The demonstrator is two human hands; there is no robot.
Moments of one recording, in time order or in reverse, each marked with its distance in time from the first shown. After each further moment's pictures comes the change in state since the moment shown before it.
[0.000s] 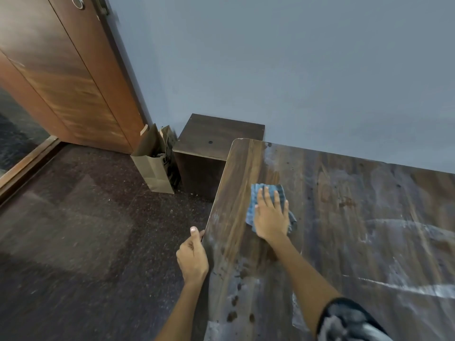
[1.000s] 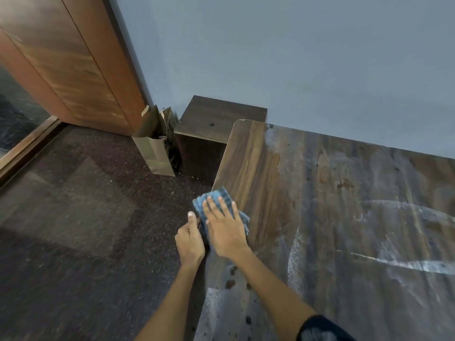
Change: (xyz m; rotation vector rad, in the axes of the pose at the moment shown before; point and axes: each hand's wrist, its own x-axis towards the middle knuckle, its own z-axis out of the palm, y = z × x) left_hand -0.016 -0.010 -0.018 -0.029 -0.020 -0.048; right_hand -0.082 -0.083 0.032 -0.060 -0.049 -0.418
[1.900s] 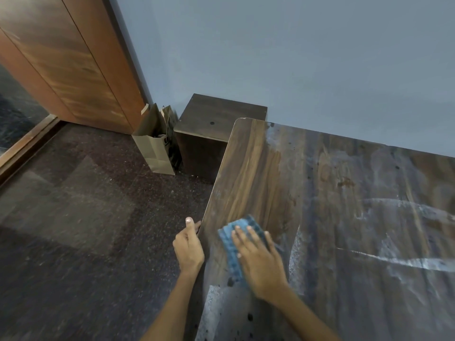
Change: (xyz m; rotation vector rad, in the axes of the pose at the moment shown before) left_hand -0.010 -0.006 -0.009 -0.063 0.012 0.012; right_hand -0.095 0.045 0.019 -0.001 0.060 0.016
